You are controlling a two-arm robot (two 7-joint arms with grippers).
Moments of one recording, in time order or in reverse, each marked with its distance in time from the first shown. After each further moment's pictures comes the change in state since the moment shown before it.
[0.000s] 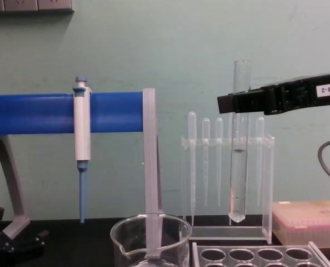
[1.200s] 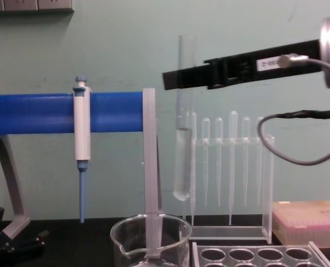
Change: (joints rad) left arm 0.000 0.000 0.000 0.000 0.000 0.000 0.000; right arm 0.156 -0.084 -0.113 0.077 -0.003 -0.004 0.065
